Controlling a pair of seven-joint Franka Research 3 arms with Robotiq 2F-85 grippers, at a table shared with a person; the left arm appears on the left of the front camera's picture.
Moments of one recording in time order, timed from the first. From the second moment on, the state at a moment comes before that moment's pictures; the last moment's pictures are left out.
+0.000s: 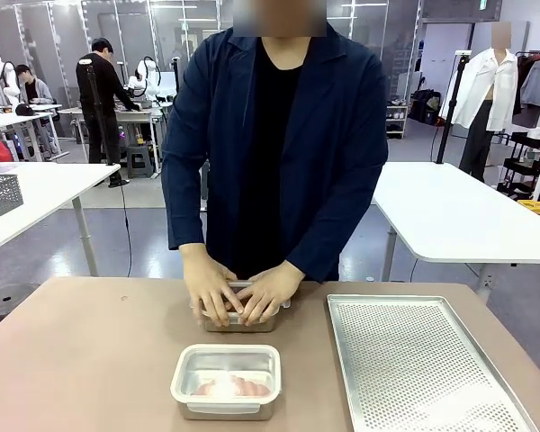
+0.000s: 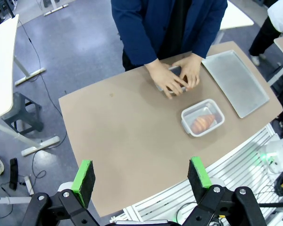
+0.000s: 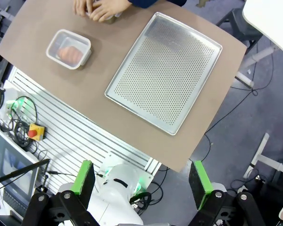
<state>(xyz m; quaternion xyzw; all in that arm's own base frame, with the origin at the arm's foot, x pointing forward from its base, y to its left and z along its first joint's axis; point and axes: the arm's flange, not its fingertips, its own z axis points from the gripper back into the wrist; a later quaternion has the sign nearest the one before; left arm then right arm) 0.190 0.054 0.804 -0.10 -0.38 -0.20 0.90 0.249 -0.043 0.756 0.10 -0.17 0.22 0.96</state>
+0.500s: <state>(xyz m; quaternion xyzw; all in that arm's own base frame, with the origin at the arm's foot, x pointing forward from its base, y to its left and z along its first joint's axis) 0.190 0.054 0.804 -0.10 -0.38 -0.20 0.90 0.249 -0.043 0.756 0.10 -0.17 0.22 0.96</state>
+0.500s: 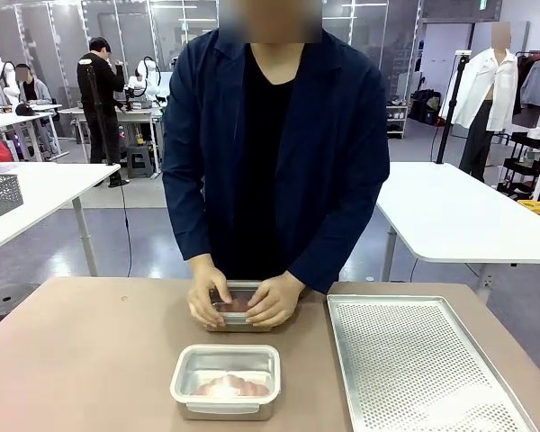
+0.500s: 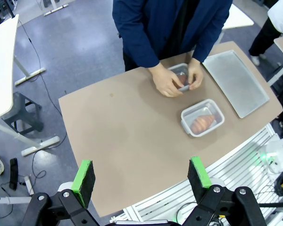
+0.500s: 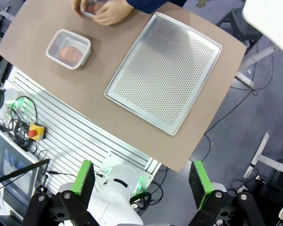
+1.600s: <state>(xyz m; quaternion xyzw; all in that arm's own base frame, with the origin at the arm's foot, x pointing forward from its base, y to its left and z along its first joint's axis) 0.190 0.054 0.804 -0.10 -0.38 -0.20 0.90 0.249 -0.043 0.756 0.10 -0.17 0.22 0.96</state>
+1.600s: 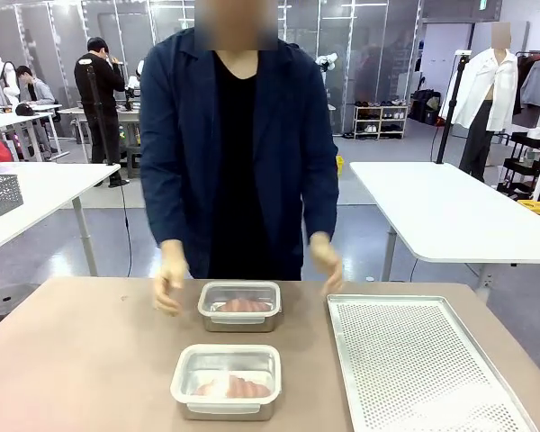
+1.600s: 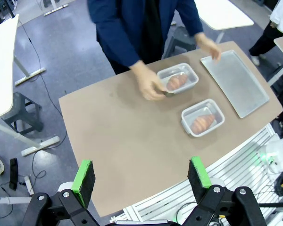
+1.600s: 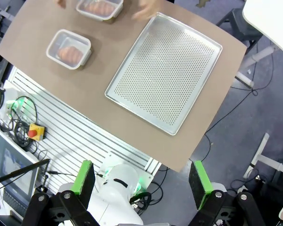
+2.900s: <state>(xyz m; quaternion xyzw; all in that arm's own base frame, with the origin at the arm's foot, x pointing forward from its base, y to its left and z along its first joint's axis) 0.190 0.054 0.804 -0.10 -0.38 -0.20 0.90 0.249 -0.043 0.756 0.10 -0.17 0.22 0.96</state>
